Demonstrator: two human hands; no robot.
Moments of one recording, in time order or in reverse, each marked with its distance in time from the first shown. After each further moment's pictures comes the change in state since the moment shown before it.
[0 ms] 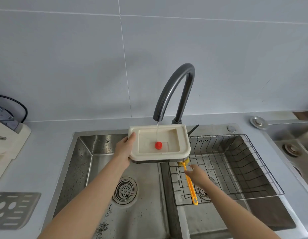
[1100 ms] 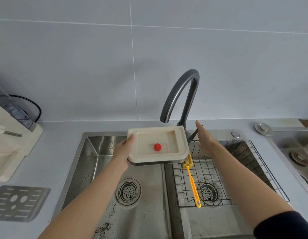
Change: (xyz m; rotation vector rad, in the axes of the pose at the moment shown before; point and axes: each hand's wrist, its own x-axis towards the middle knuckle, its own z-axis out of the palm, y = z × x) left_hand -0.015 0.007 -0.021 -0.036 0.048 -0.001; right_hand 0.009 -0.094 -0.089 0.758 -0.094 -0.169
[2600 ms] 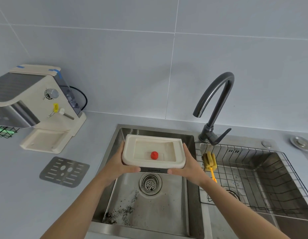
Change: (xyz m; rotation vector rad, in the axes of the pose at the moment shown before) left_hand -0.076 -0.012 -0.135 0.373 -0.356 0.303; right_hand -0.094 0.059 0.106 -0.308 -0.484 -0.525
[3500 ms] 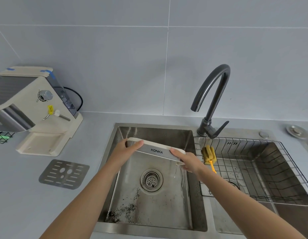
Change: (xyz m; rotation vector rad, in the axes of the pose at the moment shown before) left_hand 0.032 0.016 0.012 0.200 0.245 -0.188; right_hand 0.008 0.000 0.003 0.072 0.111 0.568
